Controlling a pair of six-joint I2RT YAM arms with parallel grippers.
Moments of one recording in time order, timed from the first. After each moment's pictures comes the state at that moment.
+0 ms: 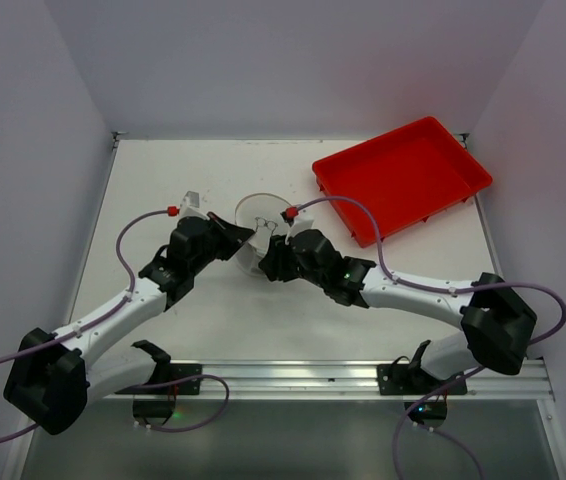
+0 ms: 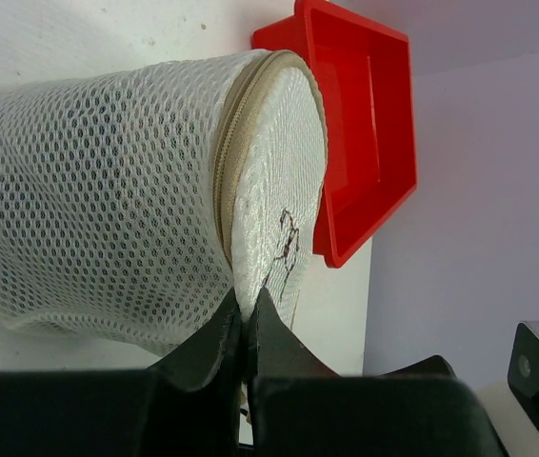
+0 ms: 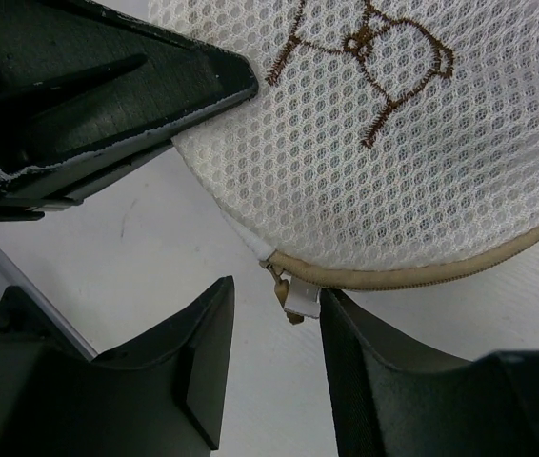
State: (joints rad) left arm -0.53 1.08 0.59 0.11 -0.03 -1.15; right arm 0.99 1.44 0.87 0.08 0.17 0.62
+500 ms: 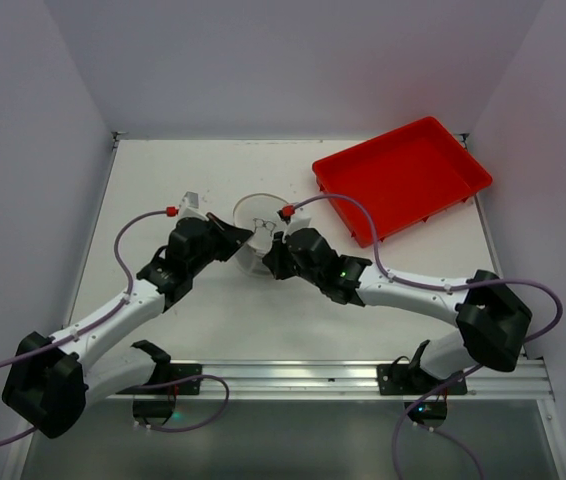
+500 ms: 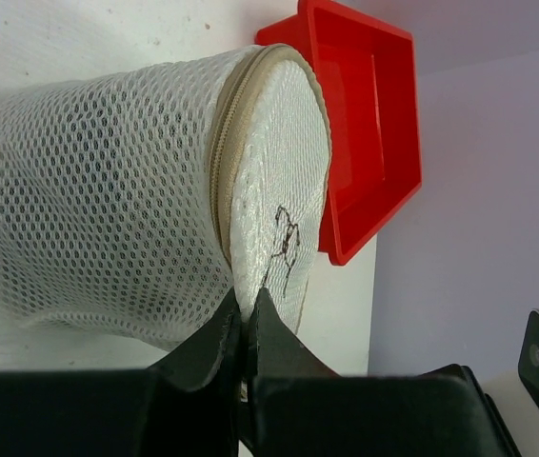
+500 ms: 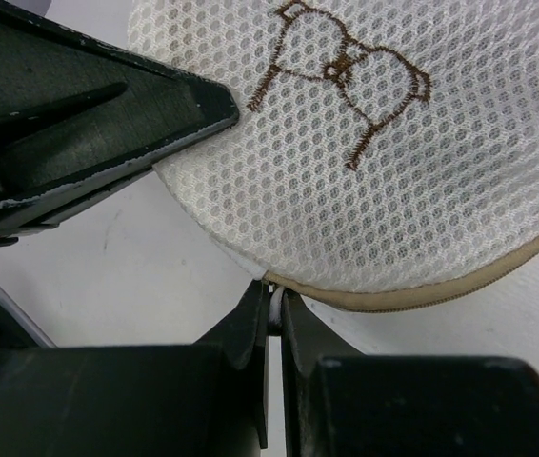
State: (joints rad) left arm -0.53 1.07 0.59 0.09 -0.03 -1.14; right arm 0.99 1.47 0.90 0.08 0.22 0.58
